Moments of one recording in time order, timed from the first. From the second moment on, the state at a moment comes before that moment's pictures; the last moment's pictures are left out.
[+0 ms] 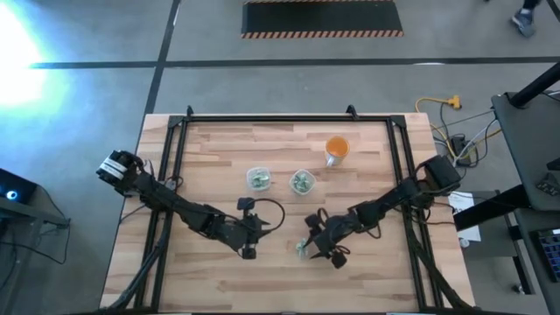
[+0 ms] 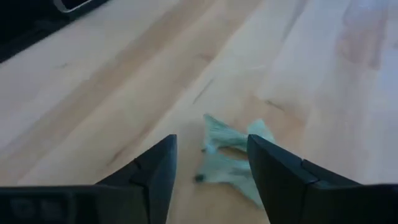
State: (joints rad) left arm -0.47 1.57 0.78 0.11 -0.51 -0.24; right arm 0.37 1.81 0.63 0.56 -0.15 -0.11
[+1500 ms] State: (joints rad) left arm -0.47 1.57 0.78 0.11 -0.51 -0.23; right arm 0.31 1.58 0.63 0.40 0.19 -0.35
